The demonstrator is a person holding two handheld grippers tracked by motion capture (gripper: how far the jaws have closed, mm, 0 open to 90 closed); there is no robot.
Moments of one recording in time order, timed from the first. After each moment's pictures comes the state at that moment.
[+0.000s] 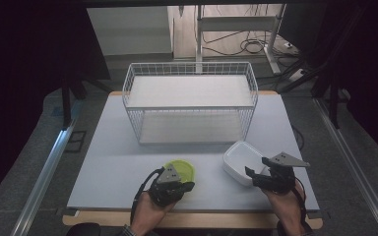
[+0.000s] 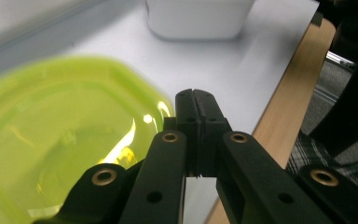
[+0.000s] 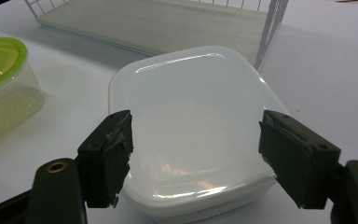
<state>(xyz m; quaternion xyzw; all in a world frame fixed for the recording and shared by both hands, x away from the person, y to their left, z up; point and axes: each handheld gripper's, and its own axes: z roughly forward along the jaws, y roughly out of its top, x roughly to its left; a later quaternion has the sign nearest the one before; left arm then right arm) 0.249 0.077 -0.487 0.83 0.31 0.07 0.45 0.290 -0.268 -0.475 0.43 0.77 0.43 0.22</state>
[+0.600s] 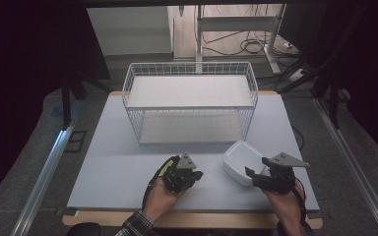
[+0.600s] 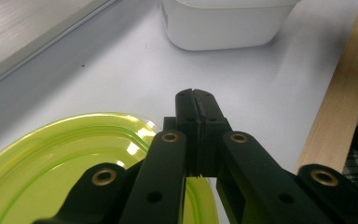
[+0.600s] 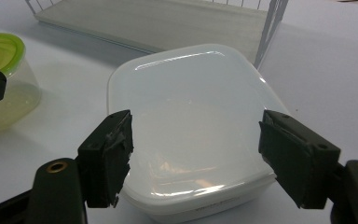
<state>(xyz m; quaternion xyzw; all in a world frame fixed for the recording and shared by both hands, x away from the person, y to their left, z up) 0.285 0.050 -0.489 0.86 0.31 0.09 0.40 0.290 -0.268 -0.475 0.42 0.77 0.42 0.22</state>
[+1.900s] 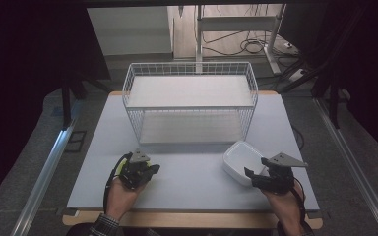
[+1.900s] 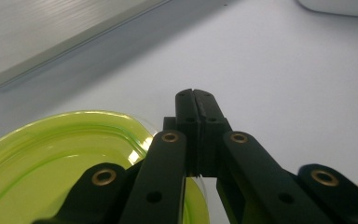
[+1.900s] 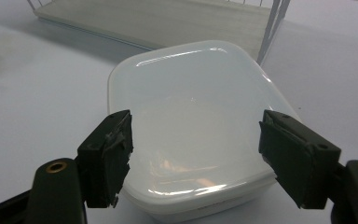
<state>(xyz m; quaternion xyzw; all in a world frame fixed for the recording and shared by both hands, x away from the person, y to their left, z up) 0.284 0.168 -0.498 0.82 0.42 0.13 0.37 0.290 -0.266 -0.477 0.42 0.77 0.42 0.22</state>
